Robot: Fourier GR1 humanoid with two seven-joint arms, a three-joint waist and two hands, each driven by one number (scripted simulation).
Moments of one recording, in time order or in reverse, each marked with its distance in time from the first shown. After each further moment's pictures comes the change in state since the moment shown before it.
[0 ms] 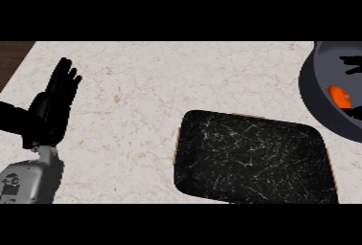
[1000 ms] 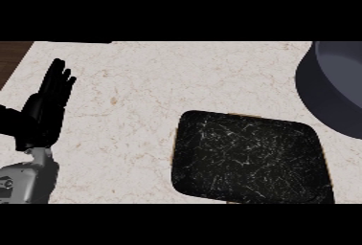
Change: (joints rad) left arm 0.013 0.017 0.012 -0.015 0.010 0.012 0.013; right arm 0.394 -0.134 -0.089 -0.737 -0.215 -0.069 0.217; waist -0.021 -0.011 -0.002
